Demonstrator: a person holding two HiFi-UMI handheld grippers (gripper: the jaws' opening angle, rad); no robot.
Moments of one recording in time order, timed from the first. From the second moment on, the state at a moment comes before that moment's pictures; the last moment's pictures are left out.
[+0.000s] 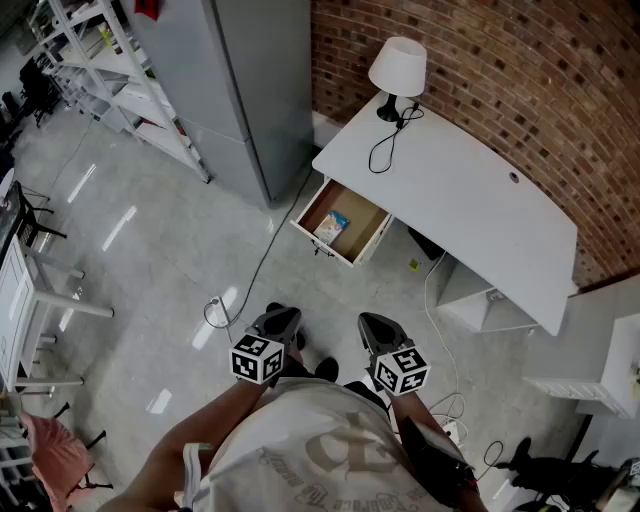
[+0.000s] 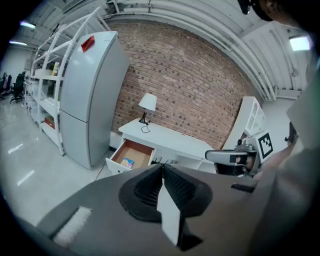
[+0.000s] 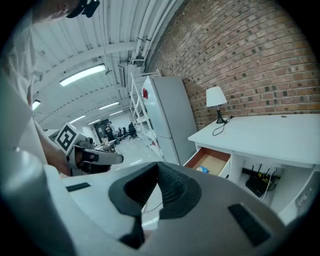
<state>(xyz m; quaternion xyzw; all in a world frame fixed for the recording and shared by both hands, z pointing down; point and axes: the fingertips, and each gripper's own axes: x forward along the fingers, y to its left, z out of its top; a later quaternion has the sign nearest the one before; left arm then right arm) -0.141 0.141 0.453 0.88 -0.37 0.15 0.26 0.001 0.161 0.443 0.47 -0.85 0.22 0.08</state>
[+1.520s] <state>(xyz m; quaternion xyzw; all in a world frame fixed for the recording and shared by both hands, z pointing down) -0.237 0.143 0.464 0.84 -0.43 0.17 0.28 -0.075 0.146 0.458 0.44 -0.86 0.25 0.09</state>
